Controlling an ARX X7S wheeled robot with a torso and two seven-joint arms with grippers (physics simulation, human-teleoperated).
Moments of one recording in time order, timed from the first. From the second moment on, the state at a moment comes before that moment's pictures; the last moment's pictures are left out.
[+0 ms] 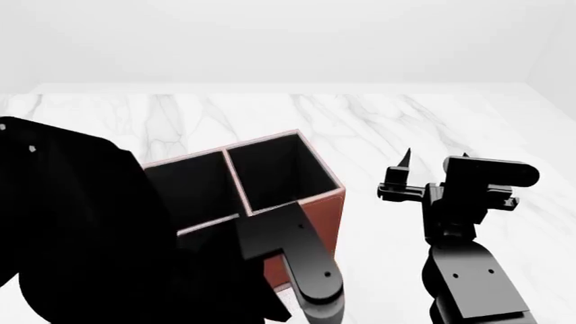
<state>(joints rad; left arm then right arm) -1.52 -0.55 1.06 0.26 -2.59 -1.36 -0.72 0.43 0.25 -0.08 -0.19 0.20 0.52 0.32</state>
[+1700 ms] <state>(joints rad) -1.41 -0.47 1.13 0.12 -1.51 -1.42 0.14 0.42 0.25 -0.09 -0.11 0.24 0.45 0.32</state>
